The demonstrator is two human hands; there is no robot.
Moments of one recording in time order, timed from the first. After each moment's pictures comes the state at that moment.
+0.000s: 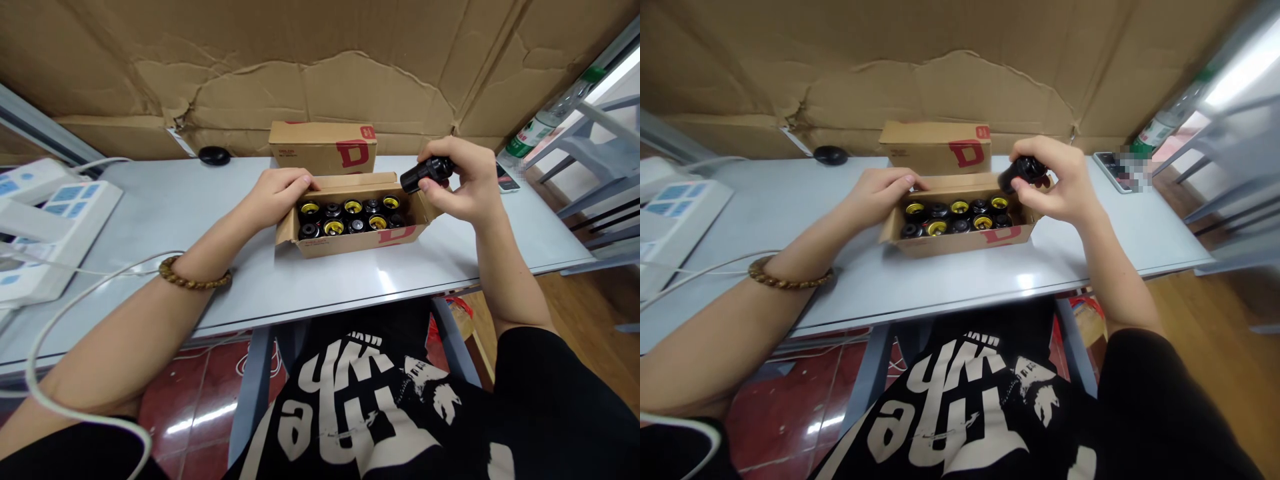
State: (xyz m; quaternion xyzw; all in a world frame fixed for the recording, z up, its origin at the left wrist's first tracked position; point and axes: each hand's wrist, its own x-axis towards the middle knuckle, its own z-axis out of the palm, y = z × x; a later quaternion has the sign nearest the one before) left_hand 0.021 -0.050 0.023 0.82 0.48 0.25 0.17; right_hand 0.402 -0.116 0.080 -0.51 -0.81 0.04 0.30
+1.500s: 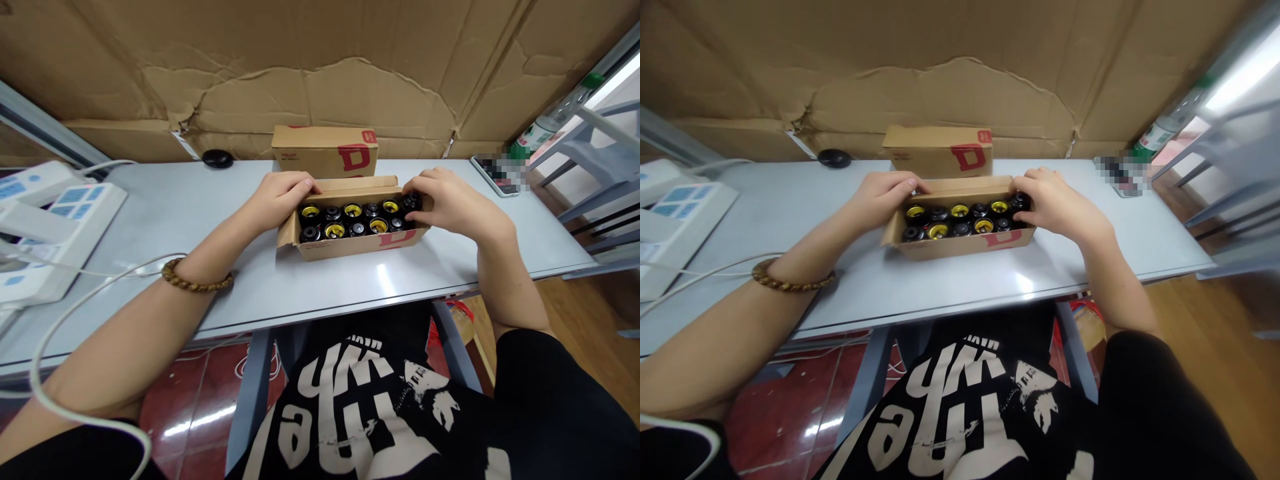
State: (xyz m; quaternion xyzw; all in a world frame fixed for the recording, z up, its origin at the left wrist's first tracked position) left_hand 0.020 -0.050 0.021 0.83 0.47 0.26 0.17; right_hand 0.403 -0.111 0.070 -0.47 -0.87 0.04 0.13
